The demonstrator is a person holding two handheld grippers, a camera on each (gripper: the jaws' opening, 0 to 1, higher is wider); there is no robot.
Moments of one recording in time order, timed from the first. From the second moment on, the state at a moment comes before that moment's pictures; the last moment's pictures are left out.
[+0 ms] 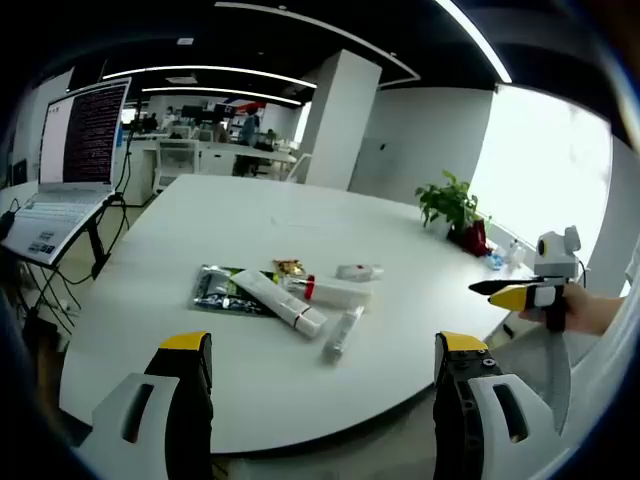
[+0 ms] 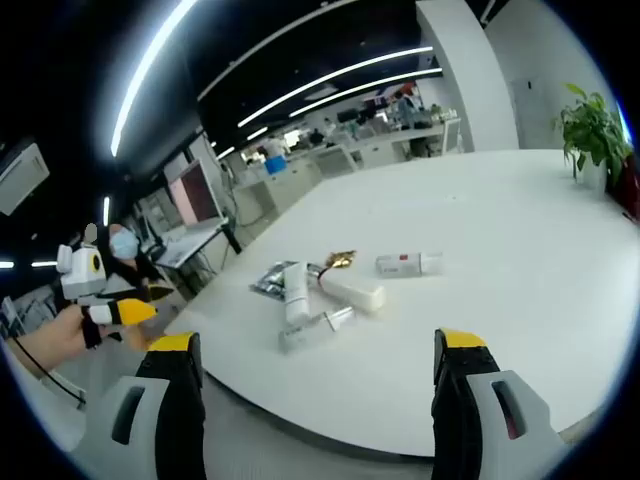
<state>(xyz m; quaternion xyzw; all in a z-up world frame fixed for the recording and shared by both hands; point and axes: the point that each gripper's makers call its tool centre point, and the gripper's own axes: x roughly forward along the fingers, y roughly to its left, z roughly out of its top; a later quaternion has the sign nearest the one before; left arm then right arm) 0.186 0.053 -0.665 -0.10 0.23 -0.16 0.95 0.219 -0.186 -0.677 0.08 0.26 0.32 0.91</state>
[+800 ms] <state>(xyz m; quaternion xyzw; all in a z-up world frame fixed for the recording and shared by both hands) 0.205 0.043 -0.677 -0.11 0.26 -0.18 0.94 0.218 -0.187 -0.679 0.08 0.27 0.31 0.91</state>
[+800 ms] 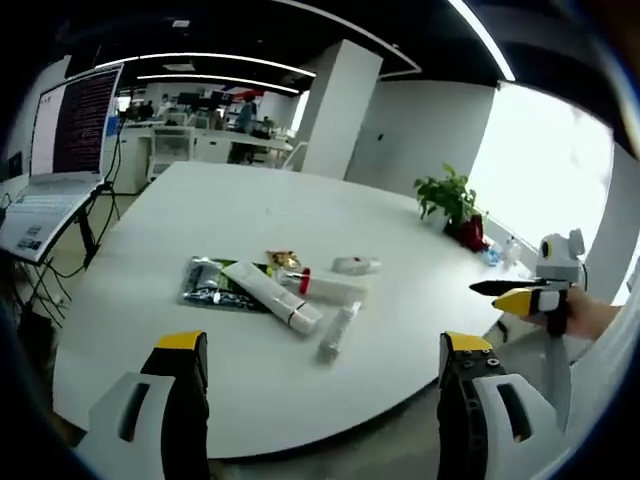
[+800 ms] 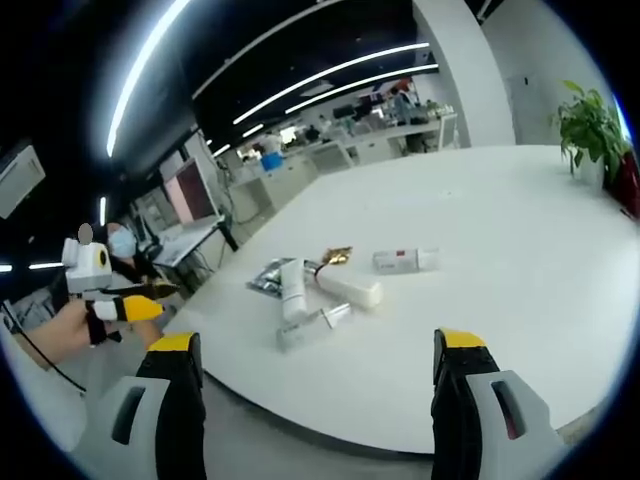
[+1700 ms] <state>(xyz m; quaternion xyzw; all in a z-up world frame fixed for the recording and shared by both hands) 0.213 0.045 -0.691 -0.12 0.27 -0.19 0.94 0.224 -0.184 -0.684 0.09 0.28 0.31 0.90</state>
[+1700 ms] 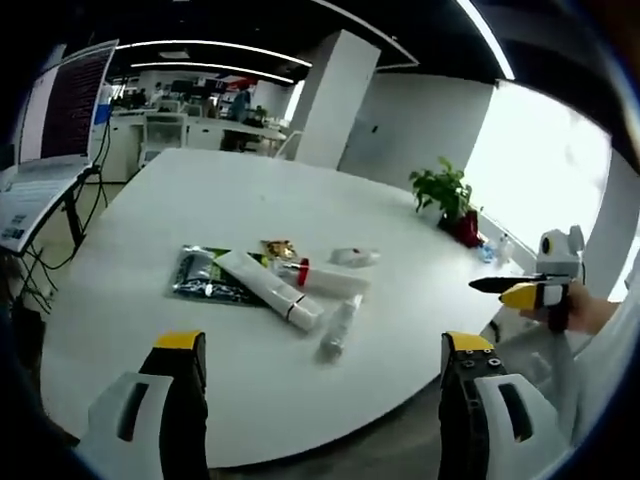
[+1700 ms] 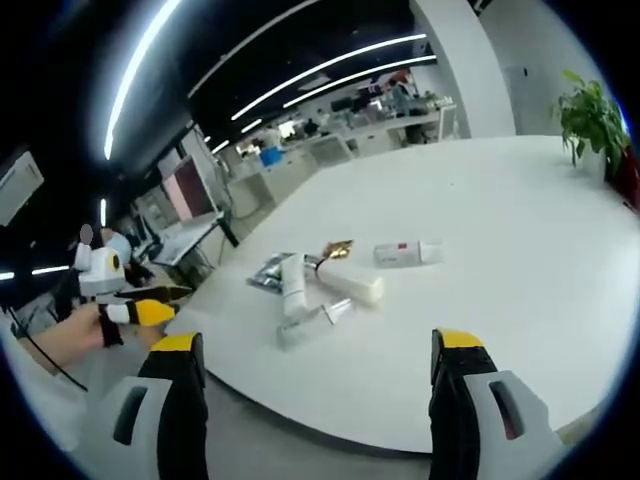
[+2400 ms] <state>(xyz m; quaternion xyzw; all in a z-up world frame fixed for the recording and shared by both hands) 0.213 0.045 -0.691 -0.12 0.27 -0.19 0.94 0.241 -0.176 -0.698 0.06 0.30 0.34 0.89</state>
